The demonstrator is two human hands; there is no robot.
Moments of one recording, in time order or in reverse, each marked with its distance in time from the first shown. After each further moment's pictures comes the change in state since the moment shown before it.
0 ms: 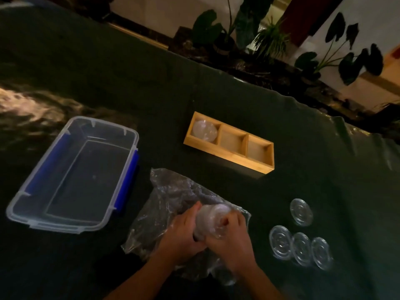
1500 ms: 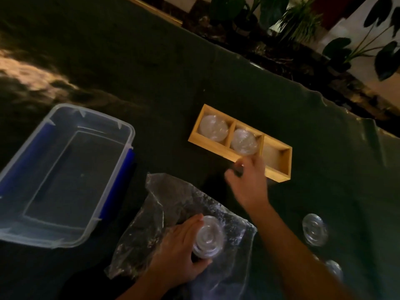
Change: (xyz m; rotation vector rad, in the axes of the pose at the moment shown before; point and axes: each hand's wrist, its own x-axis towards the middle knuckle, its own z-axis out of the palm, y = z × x) left_hand -0.002 0.014 -0.016 0.069 0.066 0.269; right_hand 0.147 -0.044 -0.054 -0.088 0.243 -0.257
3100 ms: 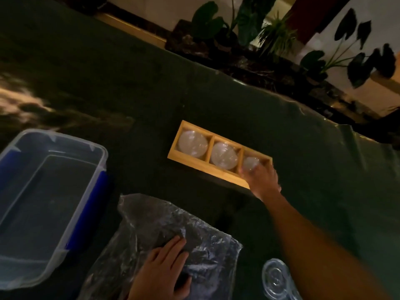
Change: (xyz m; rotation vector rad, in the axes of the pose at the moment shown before) left_hand 0.012 -0.001 0.009 0.374 -0.166 0.089; right_hand 0.091 0.104 -0.031 -0.037 -0.105 0.385
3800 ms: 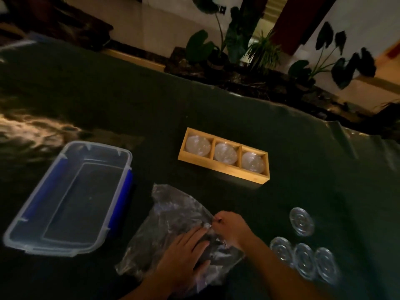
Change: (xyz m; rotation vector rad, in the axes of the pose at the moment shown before) left_hand -0.012 0.003 -0.022 0.107 -0.151 0.163; right_hand -0.188 -0.021 0.053 -0.056 -0.491 -0.178
